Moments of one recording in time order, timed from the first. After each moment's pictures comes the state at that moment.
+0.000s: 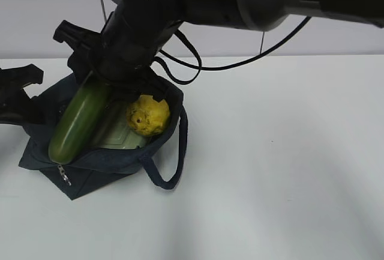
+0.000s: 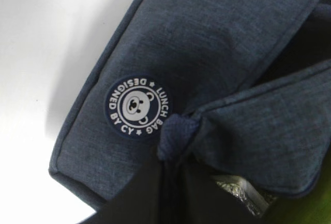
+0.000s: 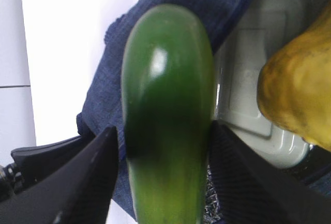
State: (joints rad) left arm 0.01 1.53 -0.96 -0.55 0.74 0.20; right arm 0.77 2.04 -1.79 0.08 0.66 1.00
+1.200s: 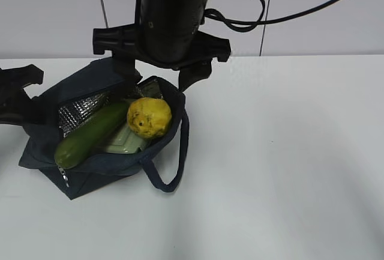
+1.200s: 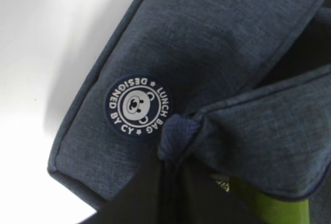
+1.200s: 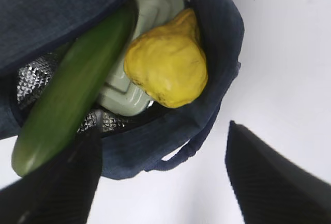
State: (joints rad) left arm 0.01 1.53 -0.96 -0.55 0.74 0.20; right arm 0.77 1.92 -1.84 -0.13 1.13 0.72
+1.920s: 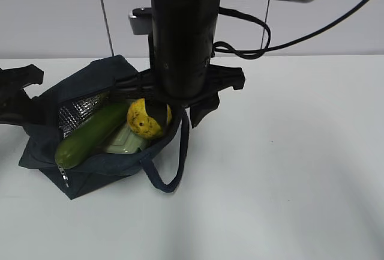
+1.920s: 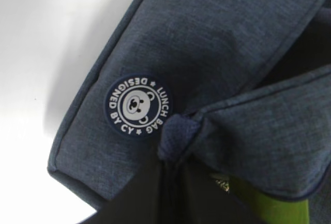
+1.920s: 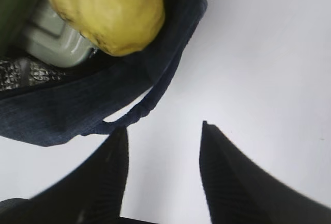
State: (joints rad) left arm 0.01 1.53 -0.96 -0.55 0.74 0.20; right arm 0.77 1.94 -1.75 -0.12 1.23 0.65
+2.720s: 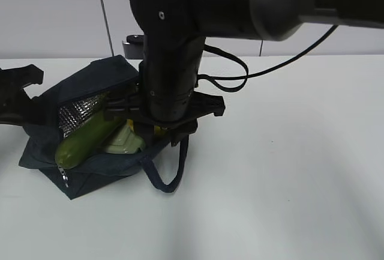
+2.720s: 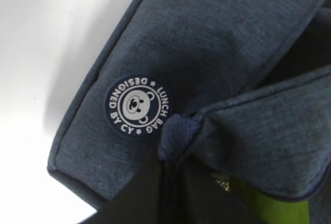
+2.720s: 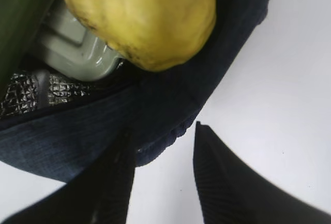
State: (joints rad) left arm 0.01 1.53 -0.96 -0.55 0.74 0.20; right arm 0.77 2.01 -1.70 -0.05 1.06 0.67
